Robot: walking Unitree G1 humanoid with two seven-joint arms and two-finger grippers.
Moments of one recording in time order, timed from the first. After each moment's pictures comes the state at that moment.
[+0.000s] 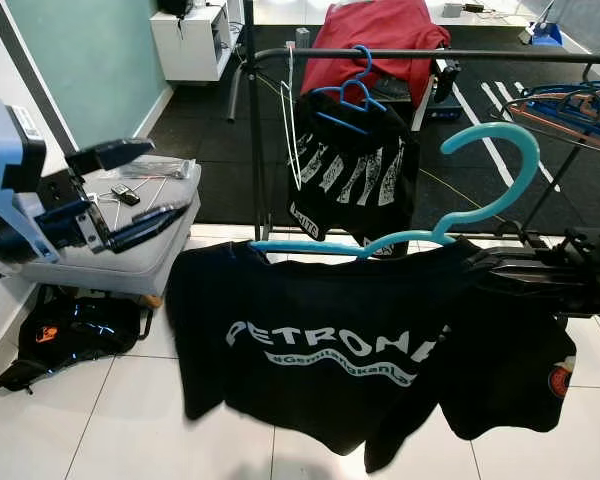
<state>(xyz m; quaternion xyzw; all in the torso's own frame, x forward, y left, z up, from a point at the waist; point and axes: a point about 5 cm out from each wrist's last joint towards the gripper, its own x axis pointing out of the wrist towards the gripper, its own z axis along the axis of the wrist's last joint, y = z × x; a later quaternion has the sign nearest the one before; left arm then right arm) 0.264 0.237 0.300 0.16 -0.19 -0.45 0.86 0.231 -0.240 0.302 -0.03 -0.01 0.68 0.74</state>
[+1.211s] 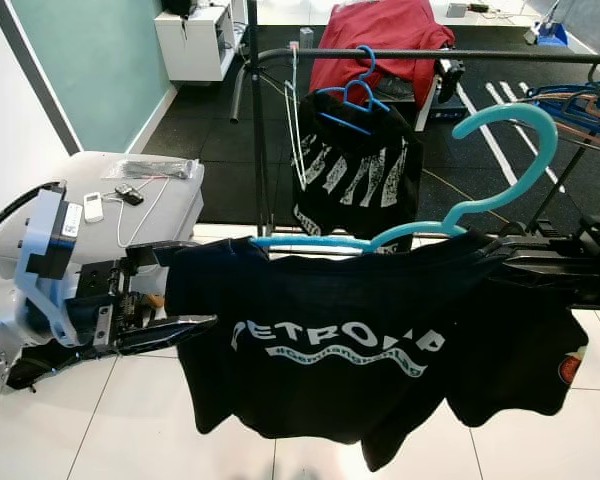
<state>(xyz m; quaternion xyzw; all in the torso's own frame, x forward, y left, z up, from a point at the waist) 0.248 0.203 0.241 0.04 -0.12 -0.61 0.78 0.229 -0.240 0.315 -0.04 -0.02 0.68 0.74</state>
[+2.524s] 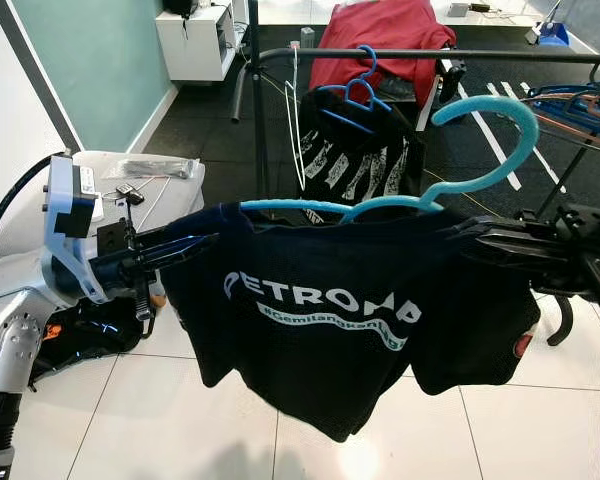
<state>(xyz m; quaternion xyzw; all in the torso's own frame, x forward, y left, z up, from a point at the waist) 0.279 0.216 0.246 0.04 -0.15 -0.52 0.84 0.239 -0.231 0.308 -0.01 -0.06 0.64 0.77</state>
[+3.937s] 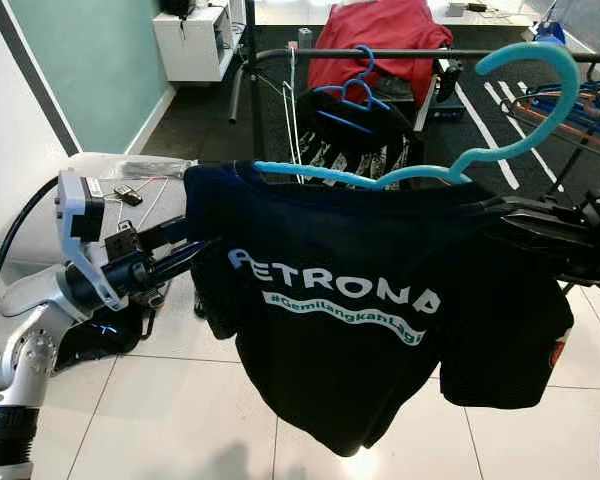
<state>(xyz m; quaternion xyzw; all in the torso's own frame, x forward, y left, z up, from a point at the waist) 0.284 0.210 0.231 -0.01 -0.15 -0.49 0.86 0.237 -0.239 0.319 -0.01 -0.09 0.63 0.77</state>
